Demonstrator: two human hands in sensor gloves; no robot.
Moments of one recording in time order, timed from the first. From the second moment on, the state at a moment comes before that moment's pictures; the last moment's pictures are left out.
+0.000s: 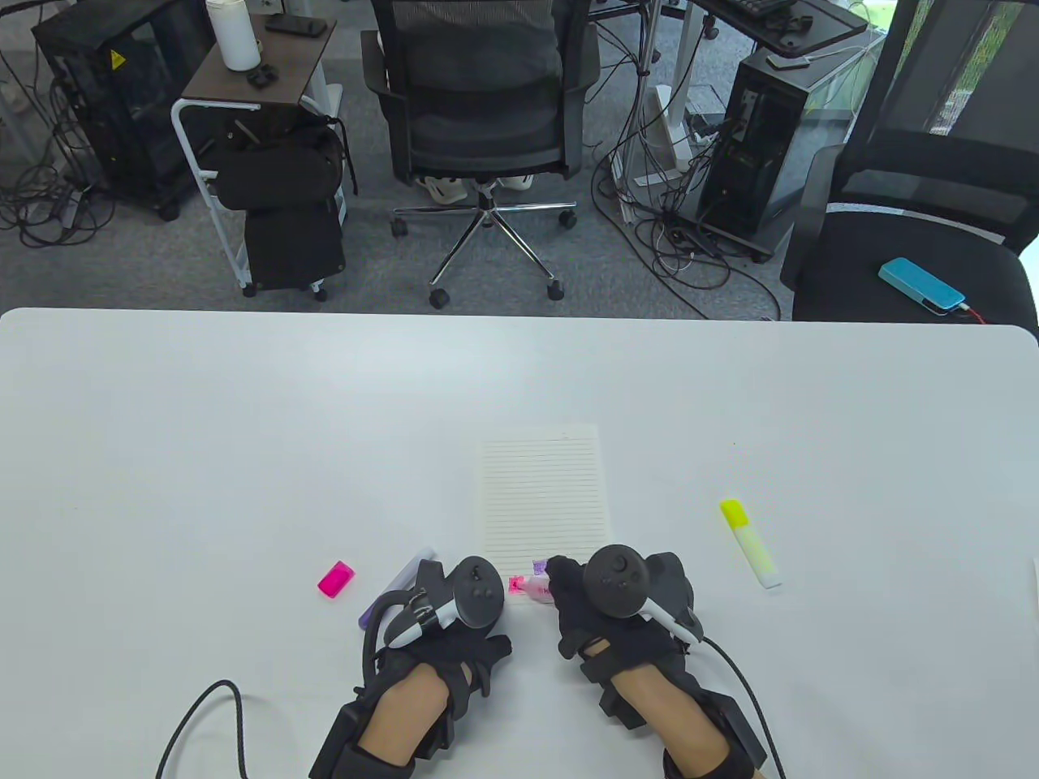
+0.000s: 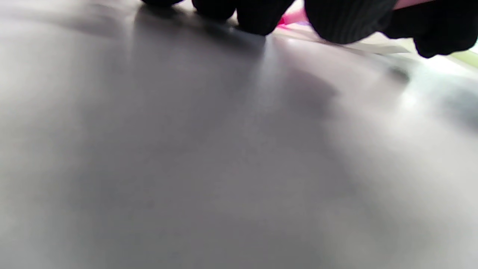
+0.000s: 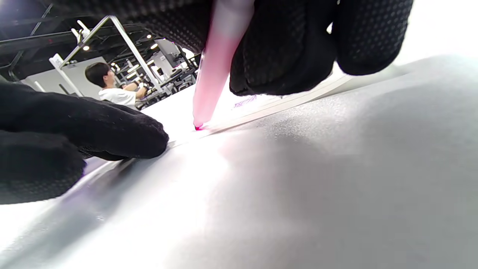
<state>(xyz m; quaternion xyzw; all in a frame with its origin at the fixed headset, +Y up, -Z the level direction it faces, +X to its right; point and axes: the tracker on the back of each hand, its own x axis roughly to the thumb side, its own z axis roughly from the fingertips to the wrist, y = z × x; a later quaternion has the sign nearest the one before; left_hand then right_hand) -0.102 -0.769 -0.281 -0.26 -0.12 0.10 0.95 0.105 -0.756 -0.298 0.15 0.10 0.96 0.23</state>
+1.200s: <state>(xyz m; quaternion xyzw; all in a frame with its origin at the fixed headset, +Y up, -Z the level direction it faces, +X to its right) -0.102 -0.770 -0.281 -0.26 -0.12 0.10 0.95 0.107 -0.752 -0.297 0.15 0.08 0.96 0.21</state>
